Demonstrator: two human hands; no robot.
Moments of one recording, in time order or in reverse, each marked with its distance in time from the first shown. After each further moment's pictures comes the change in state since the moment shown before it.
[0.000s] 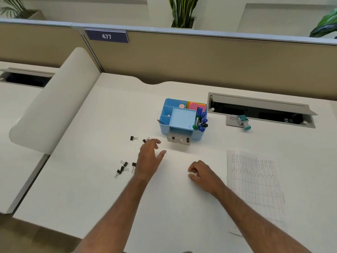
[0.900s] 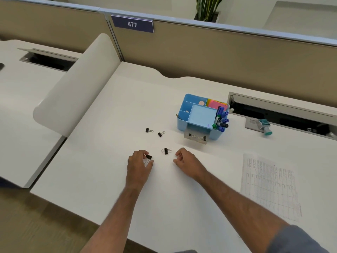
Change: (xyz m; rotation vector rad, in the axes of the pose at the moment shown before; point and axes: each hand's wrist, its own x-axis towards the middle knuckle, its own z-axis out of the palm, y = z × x) left_hand -0.057 -0.080 -0.032 0.063 0.086 -0.303; right_hand 0.067 -0.095 0.041 0.126 -0.107 0.103
